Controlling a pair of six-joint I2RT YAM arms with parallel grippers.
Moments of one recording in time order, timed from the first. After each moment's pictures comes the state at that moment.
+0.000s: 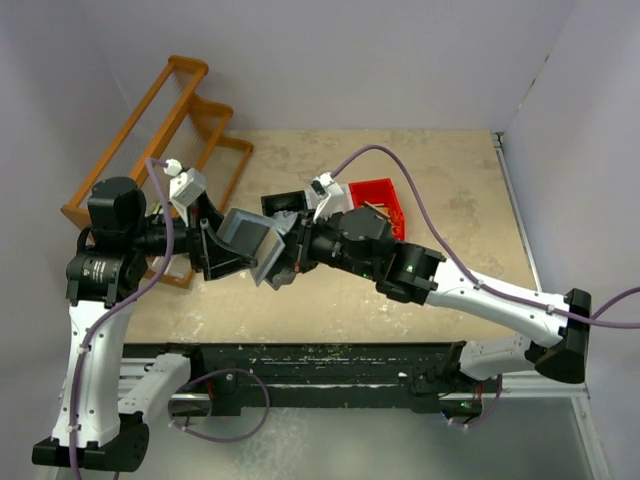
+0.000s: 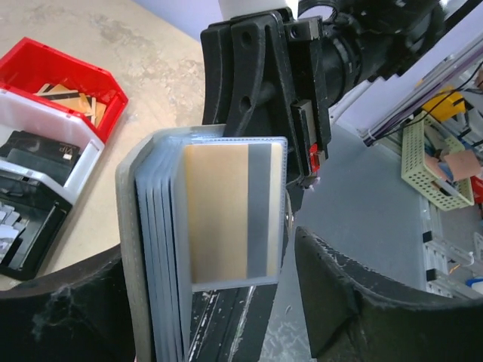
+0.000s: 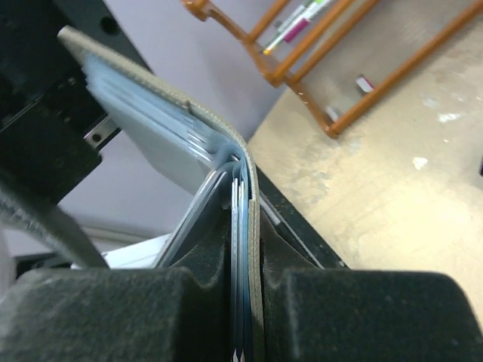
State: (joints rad) left arm -0.07 0.88 1.31 -0.82 1.22 -0.05; right arm 1.13 1.27 1.22 -0.07 0.01 0.79
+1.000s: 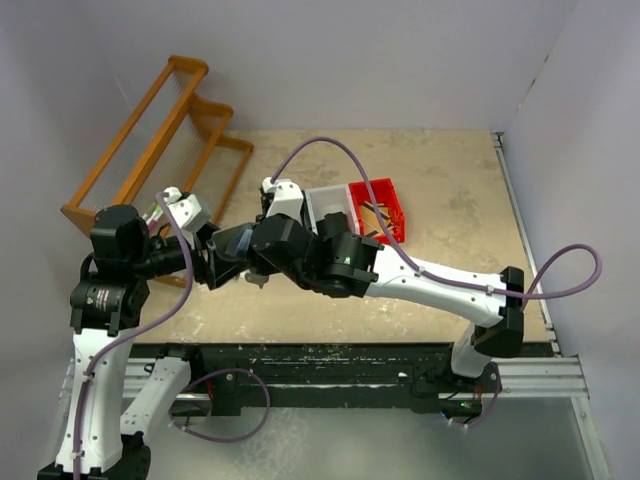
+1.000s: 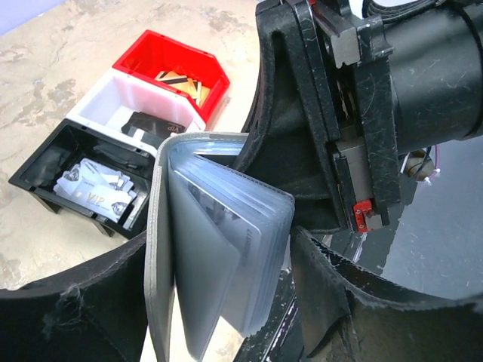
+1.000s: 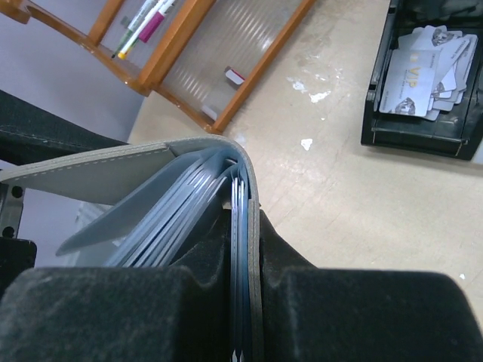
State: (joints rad) left arm -0.07 0.73 1.14 -0.80 0.96 0.16; right arm 1.32 1.66 1.78 -0.67 0.56 0.80
